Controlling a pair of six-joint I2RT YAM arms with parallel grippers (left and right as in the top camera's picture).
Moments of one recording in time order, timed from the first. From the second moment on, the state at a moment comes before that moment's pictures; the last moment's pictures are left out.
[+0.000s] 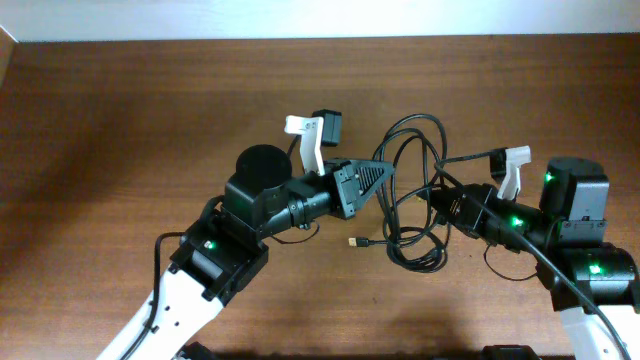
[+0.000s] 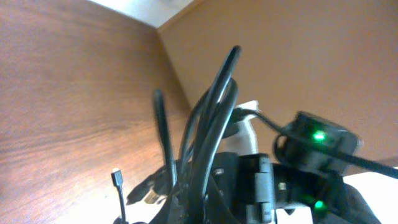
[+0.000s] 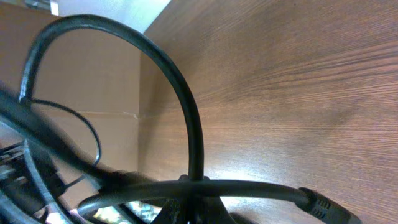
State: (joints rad) left arm -0.63 1.15 1.06 -0.12 0.47 -0.88; right arm 0.00 0.95 0.95 -0.75 -0.81 0.65
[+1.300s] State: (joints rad) left arm -0.63 1.15 1.06 -0.52 0.25 -0.57; right arm 0.00 0.95 0.95 -0.68 -0.84 0.65
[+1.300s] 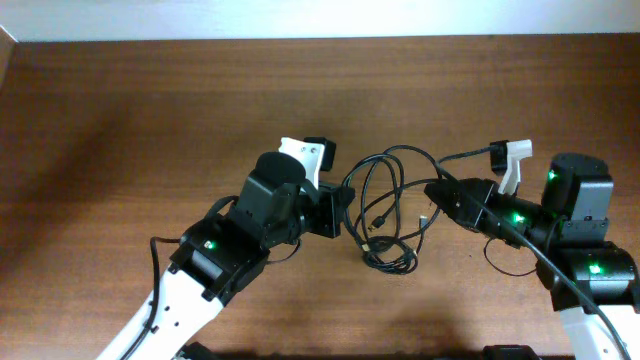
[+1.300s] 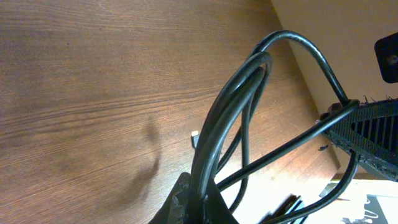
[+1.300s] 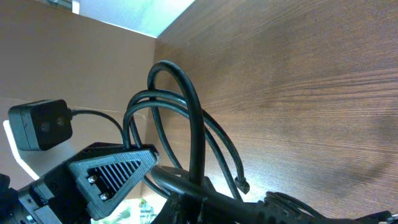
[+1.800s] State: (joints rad) left arm -0.63 1.15 1.06 -0.55 0.26 -0.45; right arm 0.00 0.95 0.95 -0.68 -0.78 0.65
